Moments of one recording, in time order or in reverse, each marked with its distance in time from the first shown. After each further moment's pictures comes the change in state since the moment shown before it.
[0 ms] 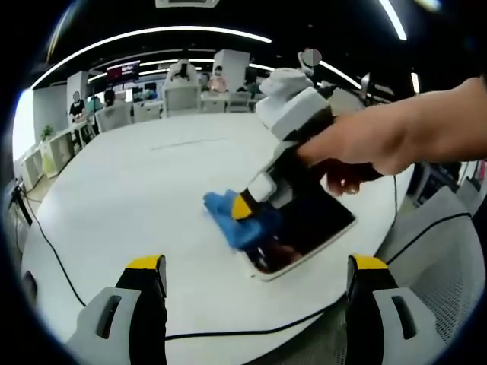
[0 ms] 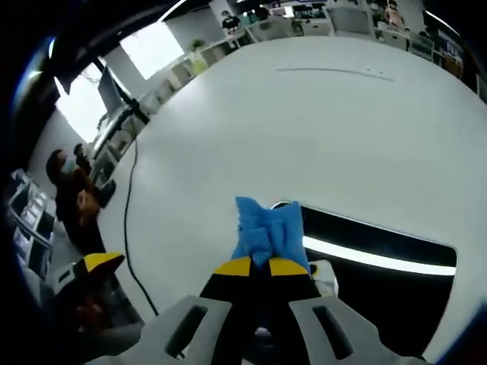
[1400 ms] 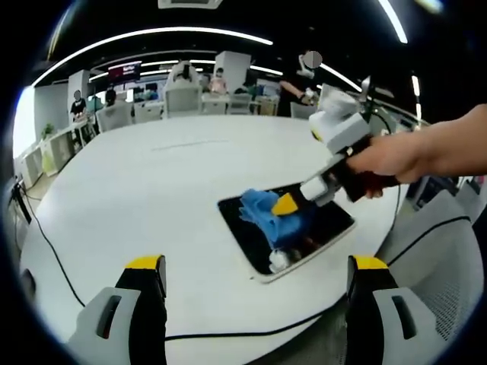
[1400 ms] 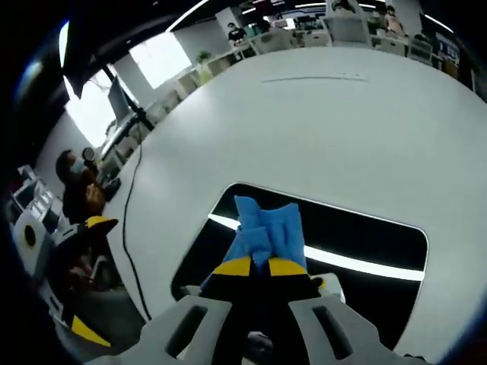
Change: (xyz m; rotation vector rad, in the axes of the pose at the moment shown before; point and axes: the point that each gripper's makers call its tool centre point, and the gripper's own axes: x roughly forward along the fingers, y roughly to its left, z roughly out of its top) left arm 0.001 -0.001 0.002 -0.011 -0.011 -0.003; right arm -0.037 -0.061 -0.023 -0.001 -0.081 0.038
